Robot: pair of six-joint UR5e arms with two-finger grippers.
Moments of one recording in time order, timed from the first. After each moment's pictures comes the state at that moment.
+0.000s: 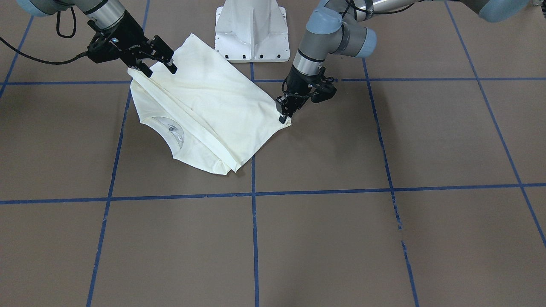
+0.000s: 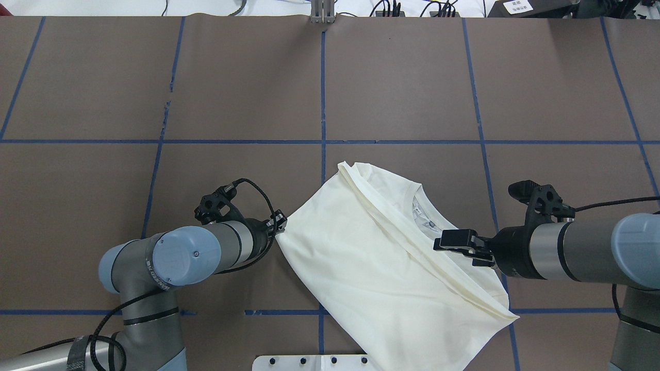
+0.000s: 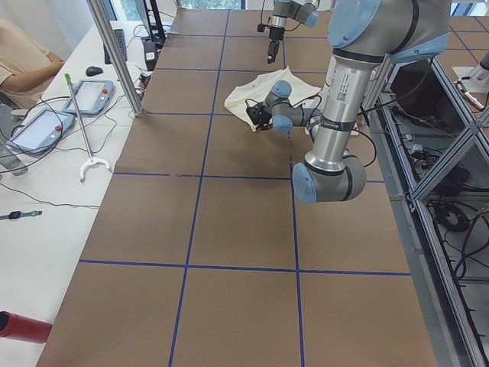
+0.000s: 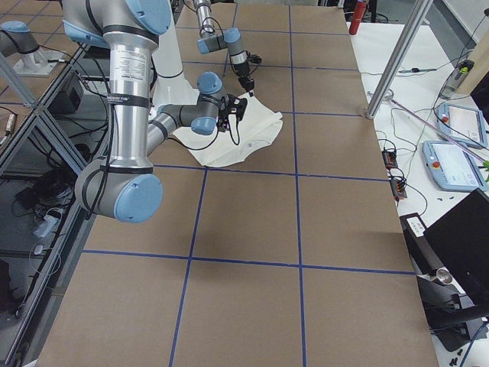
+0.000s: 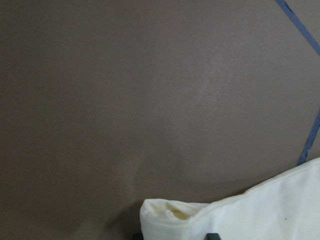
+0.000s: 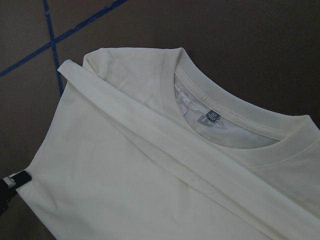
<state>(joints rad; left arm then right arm) -0.31 -2.00 -1.72 -2.11 -1.48 -2.00 0.42 -1.65 2.18 -0.91 1.79 1.67</state>
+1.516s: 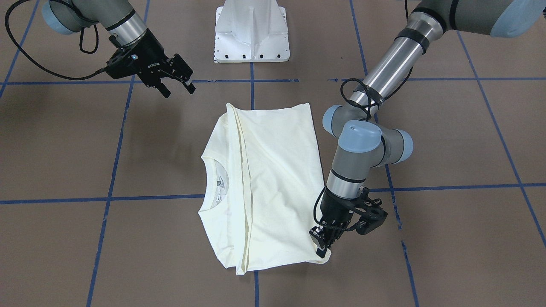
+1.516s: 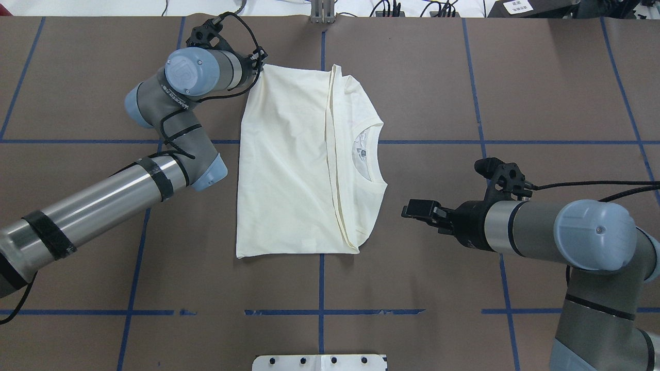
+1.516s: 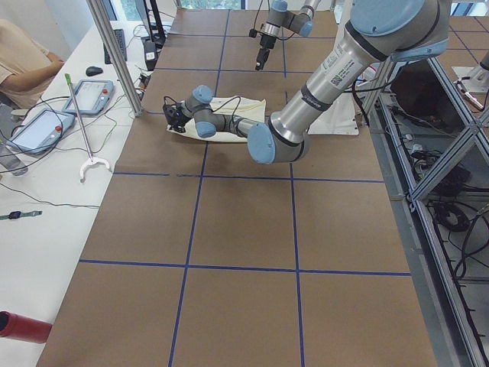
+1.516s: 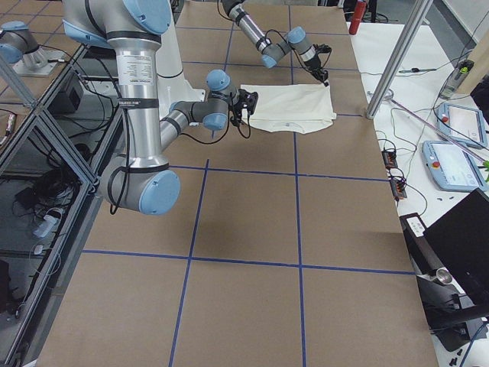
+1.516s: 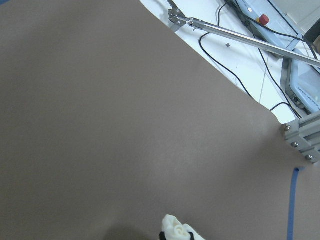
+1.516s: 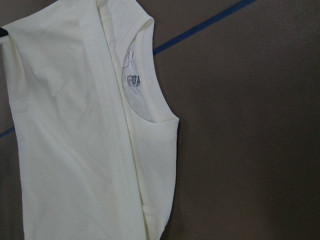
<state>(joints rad) -0.76 -2.46 -0.88 -2.55 -1.56 -1.72 0.42 -1.49 2.06 -0.91 1.63 1.67</state>
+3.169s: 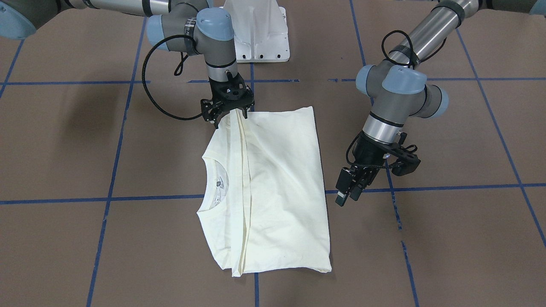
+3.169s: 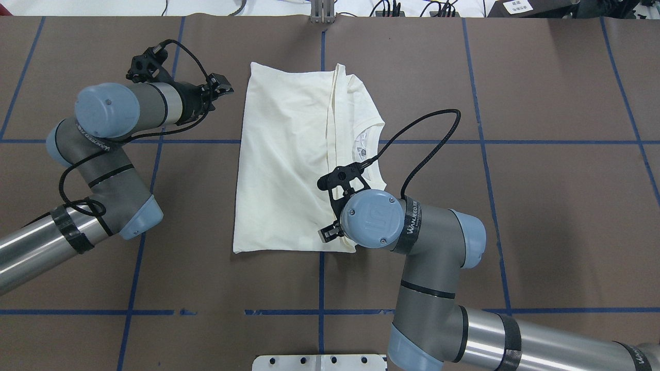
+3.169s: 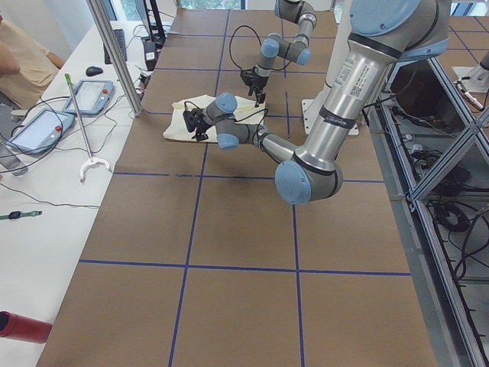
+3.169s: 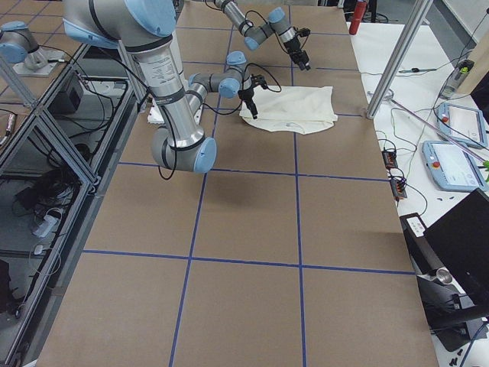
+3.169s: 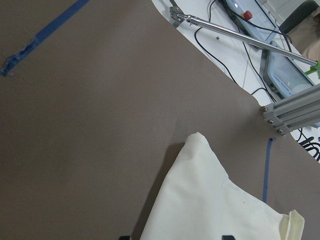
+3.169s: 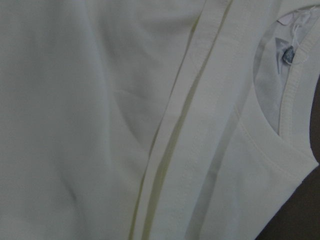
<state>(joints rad) -0.74 -2.07 -1.41 -2.48 -1.61 -1.72 0.34 -0.96 1.70 -1.49 1.57 0.90</state>
